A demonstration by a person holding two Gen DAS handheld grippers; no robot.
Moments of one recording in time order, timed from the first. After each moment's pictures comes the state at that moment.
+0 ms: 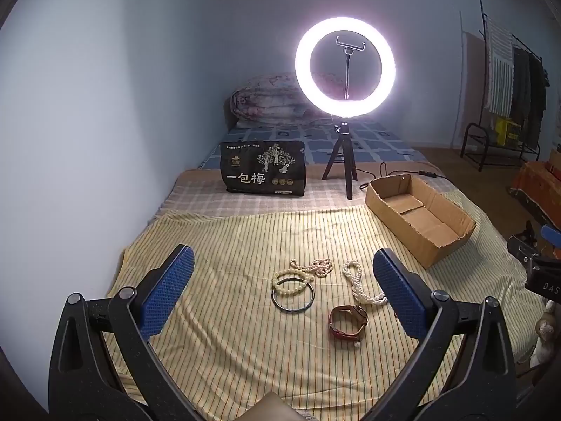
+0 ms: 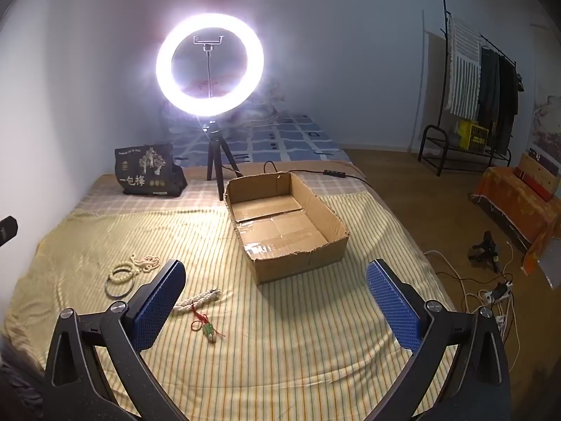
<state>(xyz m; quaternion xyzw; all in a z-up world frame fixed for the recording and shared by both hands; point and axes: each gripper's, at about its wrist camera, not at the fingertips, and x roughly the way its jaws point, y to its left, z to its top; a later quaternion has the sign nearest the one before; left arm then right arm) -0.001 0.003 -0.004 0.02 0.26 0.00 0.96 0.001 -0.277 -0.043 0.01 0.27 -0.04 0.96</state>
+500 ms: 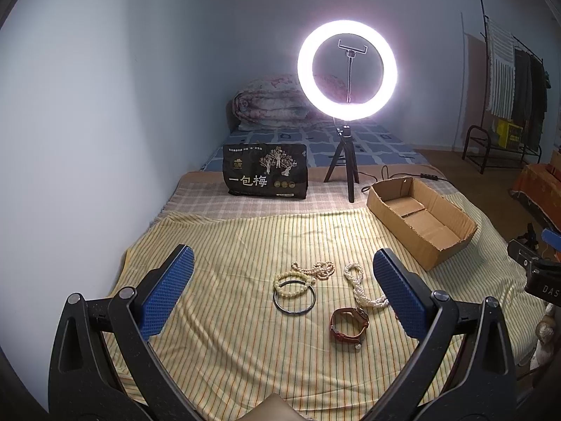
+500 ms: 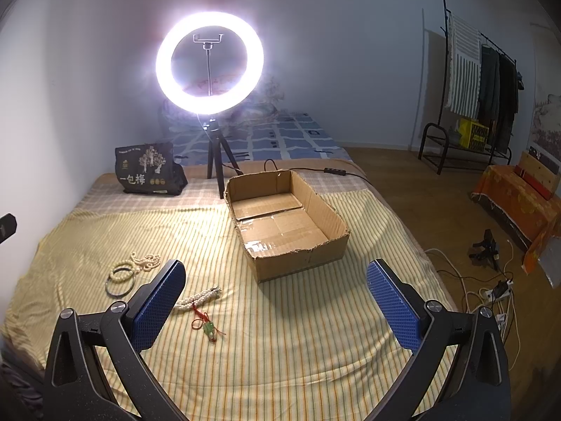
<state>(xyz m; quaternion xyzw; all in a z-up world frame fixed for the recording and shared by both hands) 0.000 0.006 0.001 0.02 0.26 0.00 0.97 -0.001 -0.276 -0.044 0.01 0.27 -0.05 0.96</state>
